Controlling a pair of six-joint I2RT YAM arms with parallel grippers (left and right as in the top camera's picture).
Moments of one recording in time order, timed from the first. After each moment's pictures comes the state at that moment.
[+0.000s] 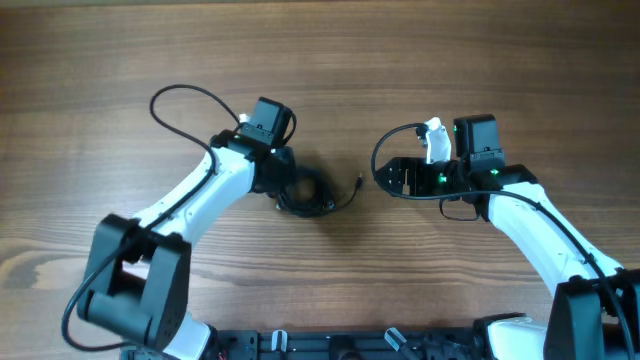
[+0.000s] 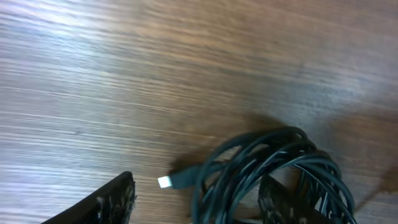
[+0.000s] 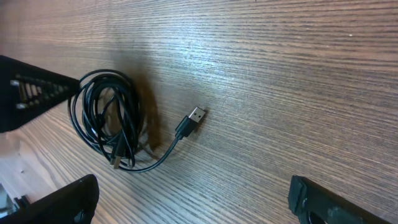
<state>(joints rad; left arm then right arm) -0.39 1.70 1.06 -0.66 -0.05 -0.56 0.16 1.47 0.77 -0.37 -0.56 0.20</state>
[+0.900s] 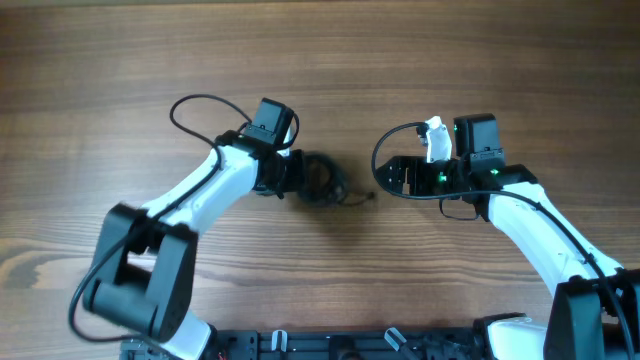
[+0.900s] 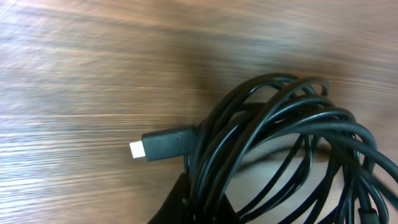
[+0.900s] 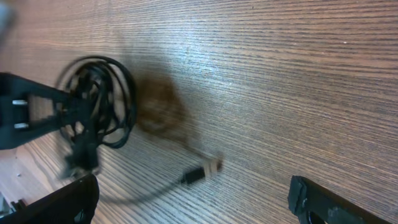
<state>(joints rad) -0.39 1.74 1.05 -0.59 0.26 -0.53 0.16 1.47 0.77 -0.36 -0.55 0.21</state>
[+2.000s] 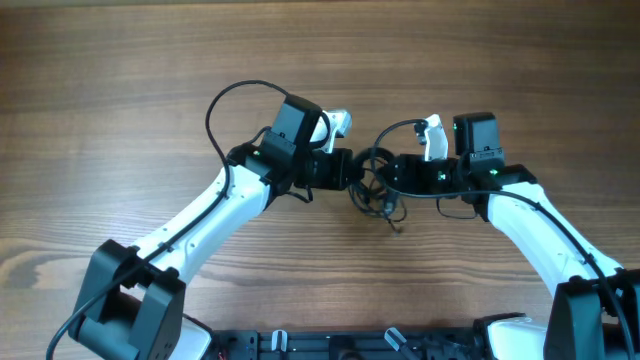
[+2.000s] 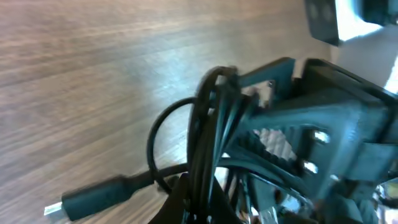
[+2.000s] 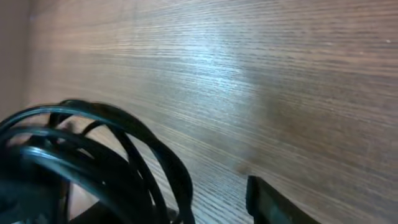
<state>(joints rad) -0.54 1.61 1.05 -0.37 0.59 -0.48 0.16 1.47 0.77 -0.34 -0.61 0.26</state>
